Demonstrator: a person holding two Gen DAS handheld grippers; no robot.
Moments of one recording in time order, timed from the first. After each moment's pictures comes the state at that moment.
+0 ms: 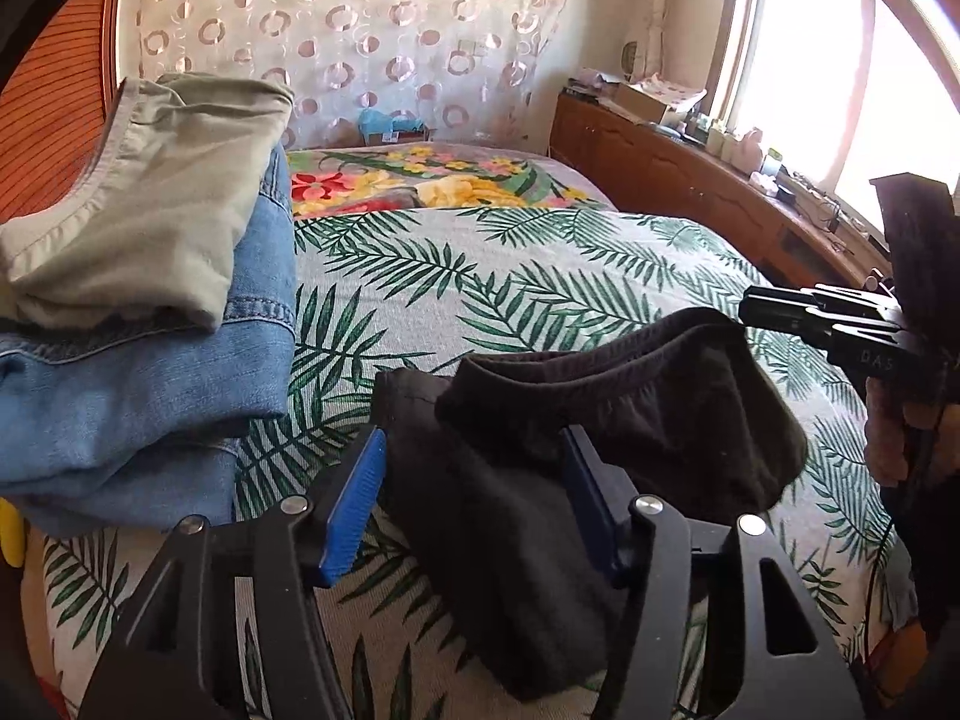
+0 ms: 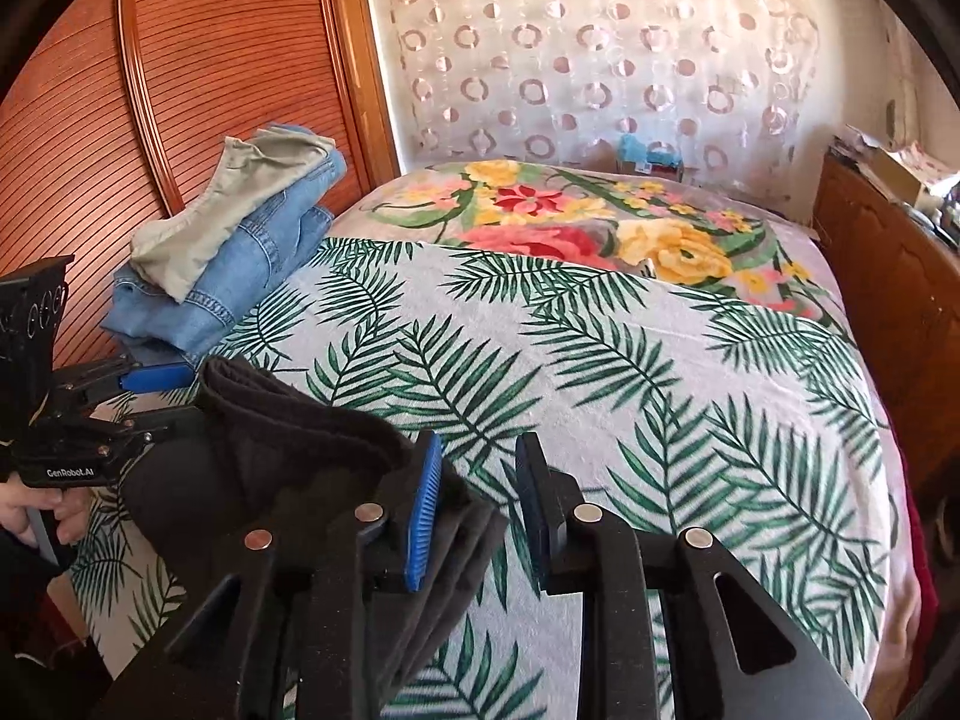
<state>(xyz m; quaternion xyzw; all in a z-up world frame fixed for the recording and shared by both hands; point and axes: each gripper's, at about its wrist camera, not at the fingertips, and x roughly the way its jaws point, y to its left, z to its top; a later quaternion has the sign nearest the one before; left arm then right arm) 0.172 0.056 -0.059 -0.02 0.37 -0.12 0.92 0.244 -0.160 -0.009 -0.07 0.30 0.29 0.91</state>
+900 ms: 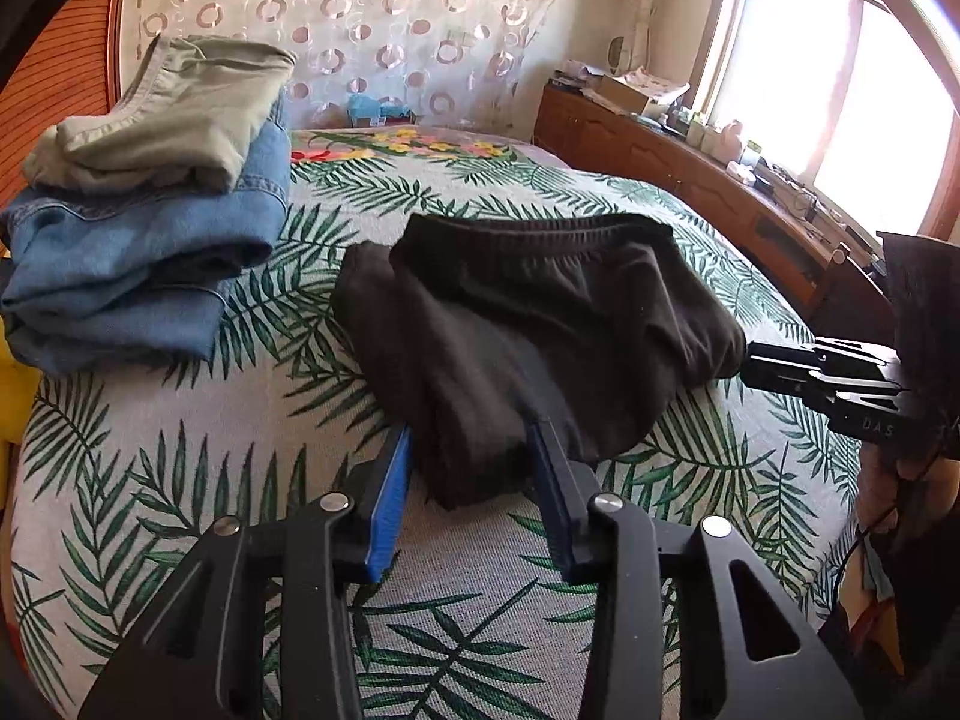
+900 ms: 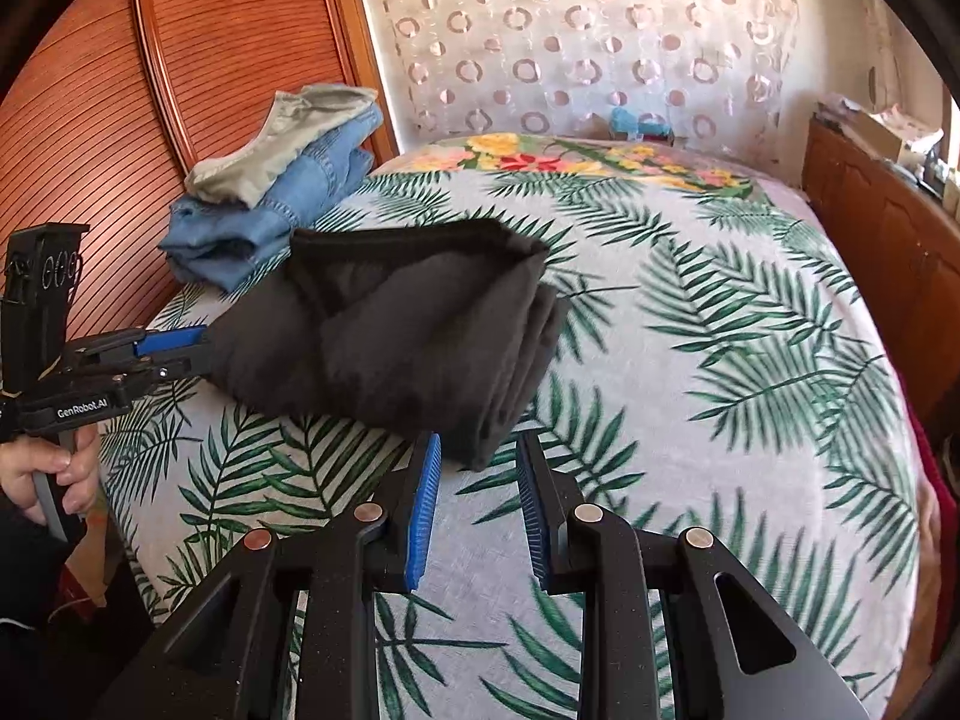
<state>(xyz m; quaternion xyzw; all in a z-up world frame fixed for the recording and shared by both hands) 0.110 0.047 -0.081 -0.04 0.39 -0.13 0.91 0.129 -0.191 -0.039 -0.05 0.33 0.29 0.90</state>
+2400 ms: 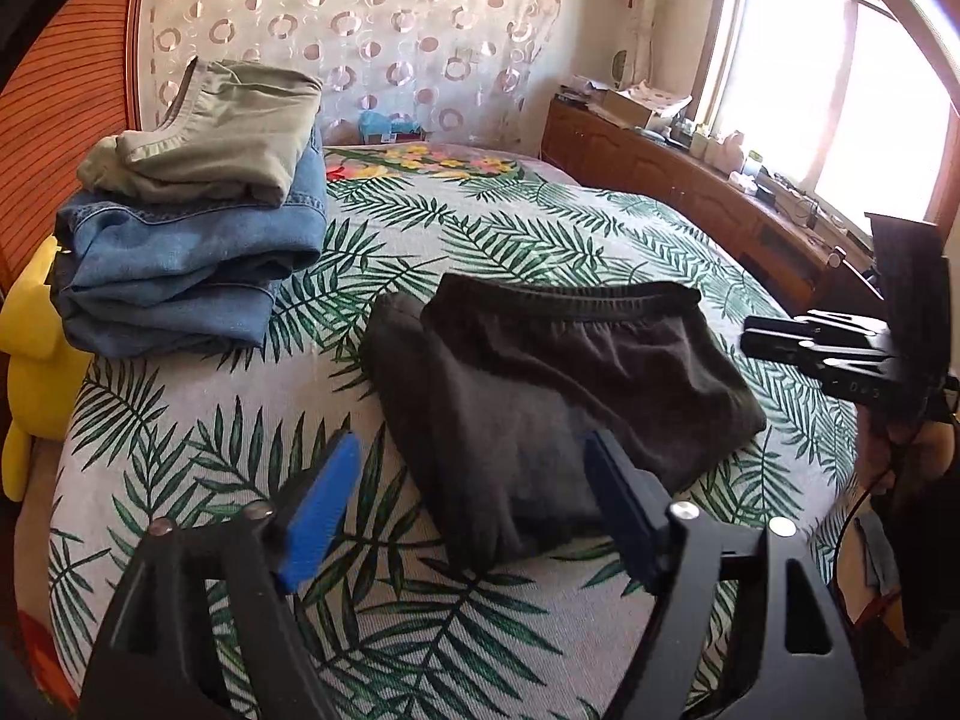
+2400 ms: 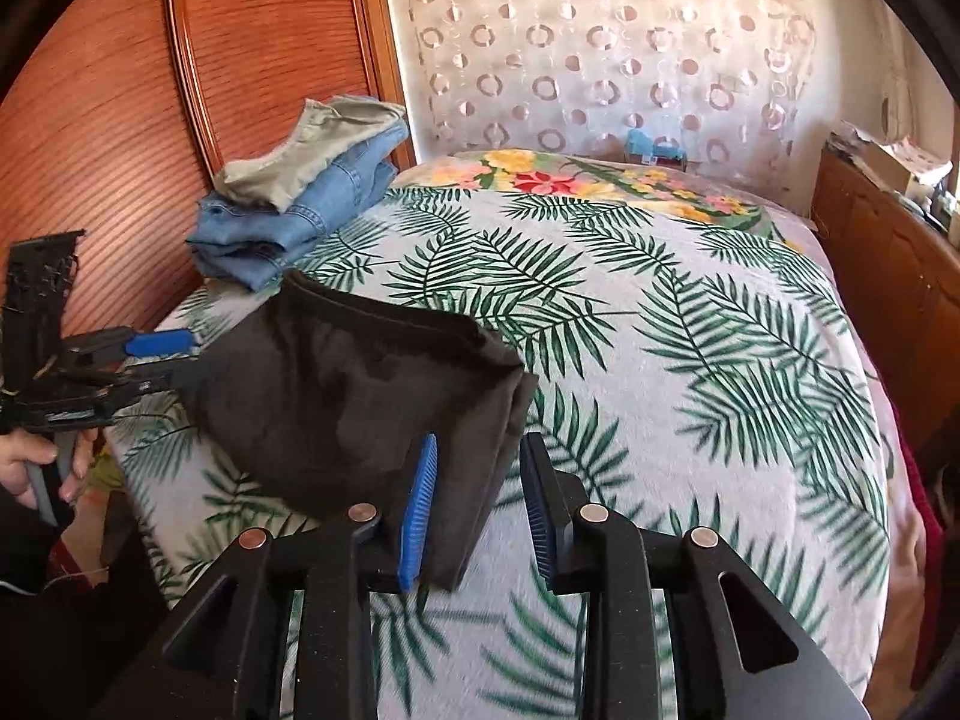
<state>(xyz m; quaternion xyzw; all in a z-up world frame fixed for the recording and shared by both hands) 0.084 0.060 -0.067 -0.04 0.37 -0.12 0.92 0.108 -0.207 -0.017 -0.08 0.31 0.29 0.90</state>
